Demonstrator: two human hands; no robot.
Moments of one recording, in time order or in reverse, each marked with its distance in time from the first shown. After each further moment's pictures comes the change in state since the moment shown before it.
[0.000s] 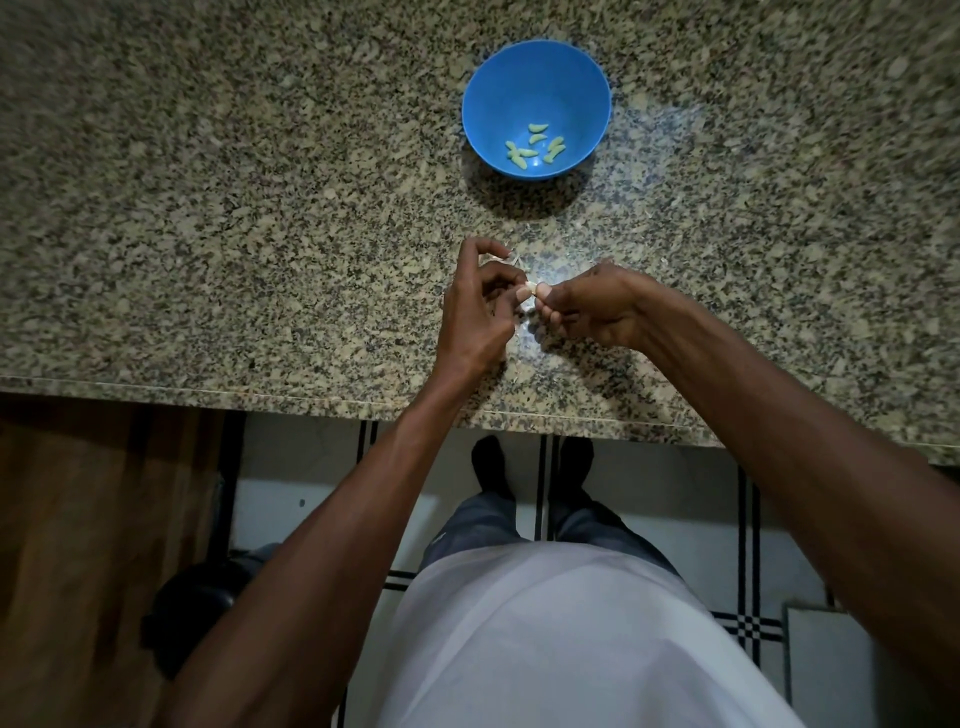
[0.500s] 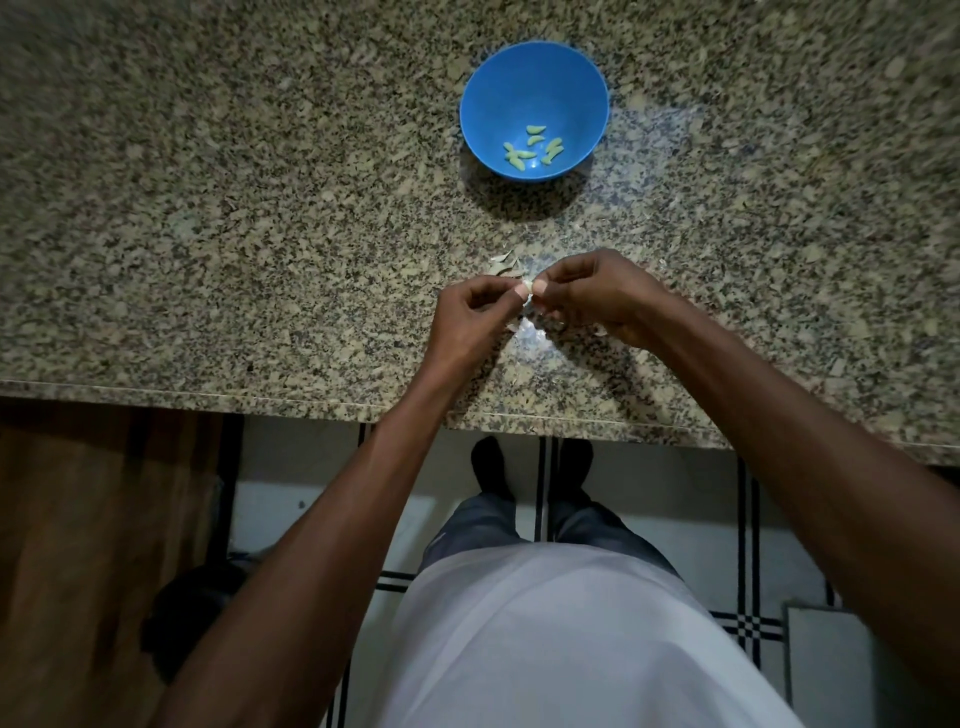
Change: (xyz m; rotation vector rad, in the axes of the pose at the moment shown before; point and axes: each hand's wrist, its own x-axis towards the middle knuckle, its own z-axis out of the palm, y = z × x) left_hand -0.002 -0.007 -0.009 -0.146 -0.056 -0.229; right_hand -0.002 0.003 -0.012 -0.231 0.105 -0.321
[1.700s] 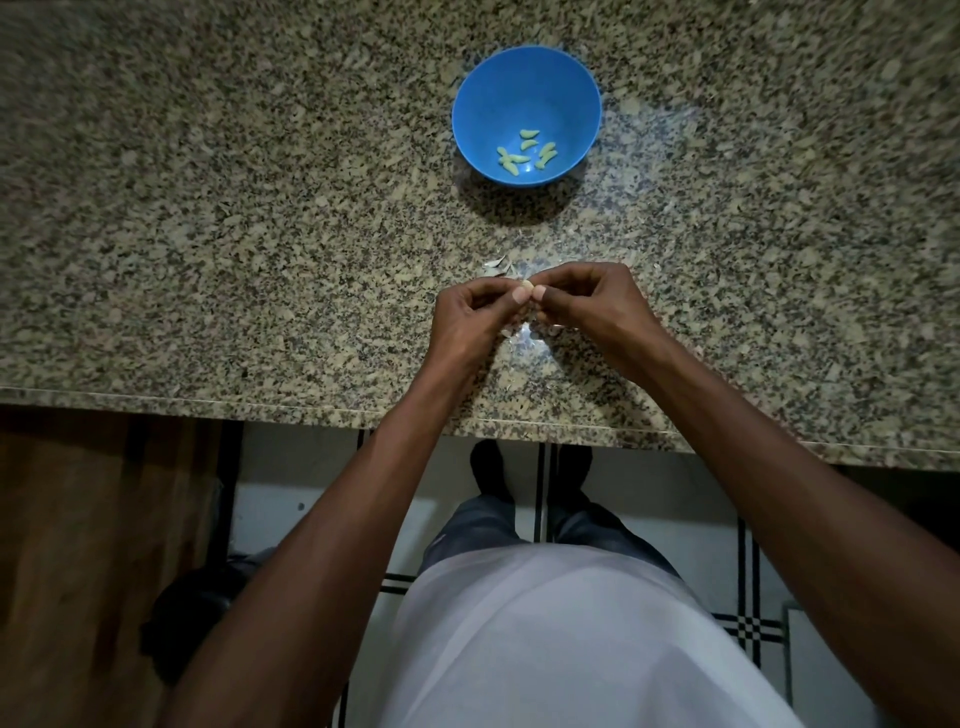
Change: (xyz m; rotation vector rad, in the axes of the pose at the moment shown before) left_hand 0.006 0.003 0.008 -0.143 -0.012 -0.055; right_hand -0.011 0.021 0.006 0.145 0.143 -0.239
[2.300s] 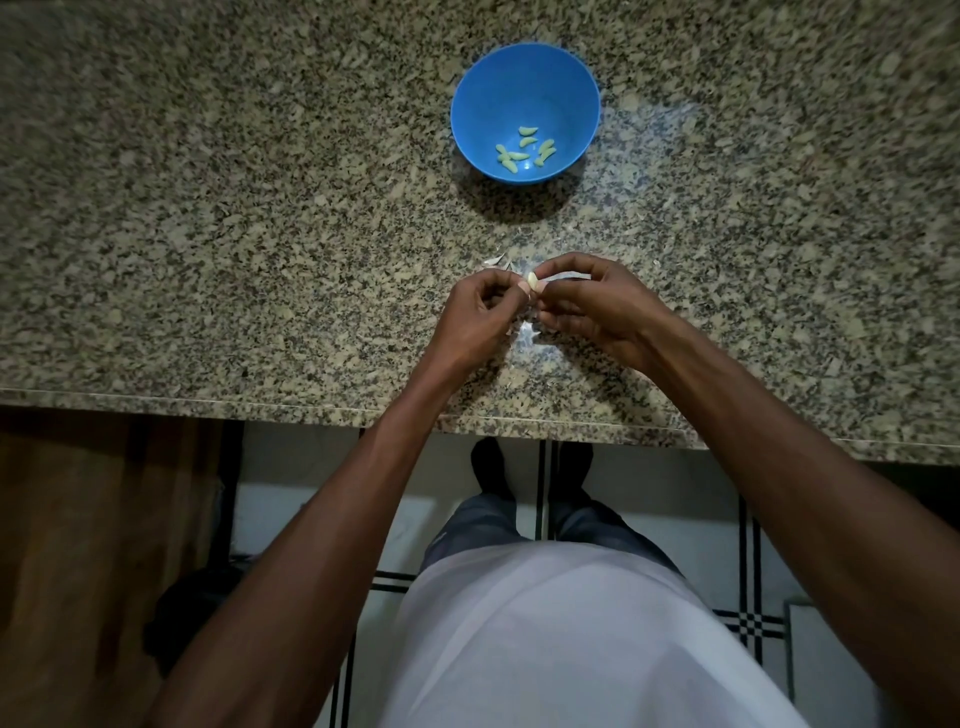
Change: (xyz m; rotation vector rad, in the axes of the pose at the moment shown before) left_hand 0.007 0.001 -0.001 0.258 -0.112 0.100; right_hand 0.006 -0.010 -0.001 0.217 -0.063 0.276
